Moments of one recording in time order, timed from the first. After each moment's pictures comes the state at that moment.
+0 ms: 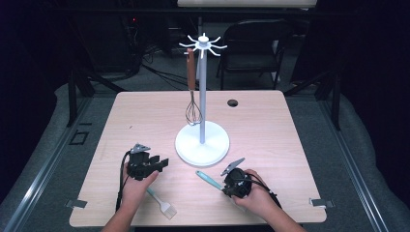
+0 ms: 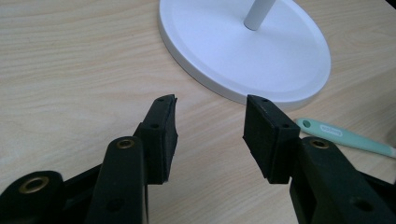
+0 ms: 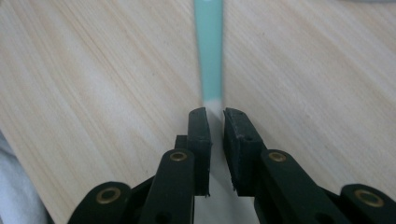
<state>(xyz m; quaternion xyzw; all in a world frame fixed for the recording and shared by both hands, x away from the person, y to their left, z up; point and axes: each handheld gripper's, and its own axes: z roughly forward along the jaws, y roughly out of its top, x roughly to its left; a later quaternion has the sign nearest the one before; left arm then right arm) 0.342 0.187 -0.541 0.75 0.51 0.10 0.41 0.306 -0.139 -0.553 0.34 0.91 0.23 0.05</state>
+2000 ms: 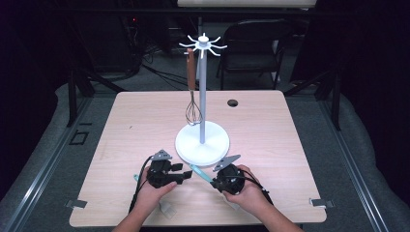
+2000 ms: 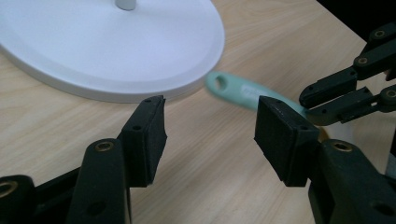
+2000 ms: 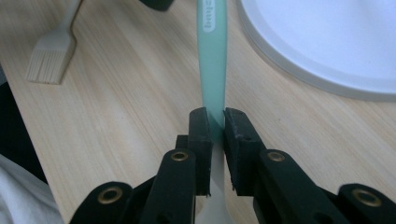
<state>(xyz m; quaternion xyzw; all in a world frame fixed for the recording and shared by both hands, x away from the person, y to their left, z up) 0.330 0.134 -0.550 0.80 0.40 0.01 0.45 0.307 -0.117 -0.533 0.30 0.90 0.30 0.07</state>
